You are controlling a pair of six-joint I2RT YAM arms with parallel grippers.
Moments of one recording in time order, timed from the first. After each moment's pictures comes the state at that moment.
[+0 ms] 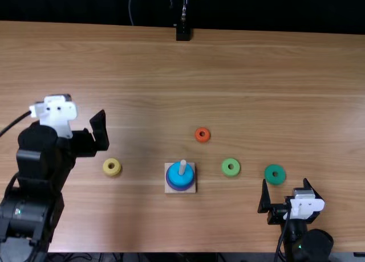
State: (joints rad) left arm -0.11 0.99 0.94 -0.39 0.02 -0.27; right arm -0.01 0.01 0.08 -0.27 0.00 -0.13
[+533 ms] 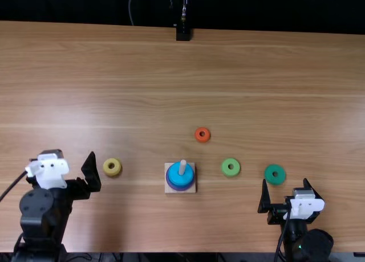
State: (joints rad) left arm -0.04 0.54 0.39 -0.19 0.02 -0.27; right arm -0.01 0.01 0.08 -0.27 0.00 -0.13
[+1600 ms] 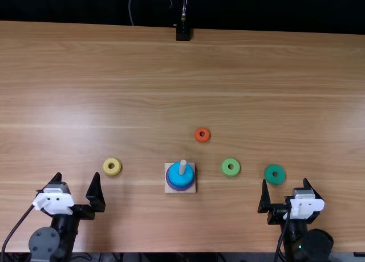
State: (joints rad) left arm -0.07 0.04 0.06 -0.18 0.03 -0.27; right arm -0.01 0.01 0.08 -0.27 0.00 -0.13
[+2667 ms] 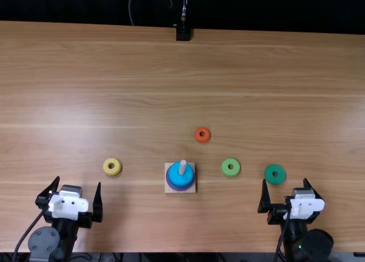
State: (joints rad) left arm -0.07 0.01 0.11 -0.38 0.03 0.07; right arm -0.01 0.01 0.08 -0.27 0.00 -0.13
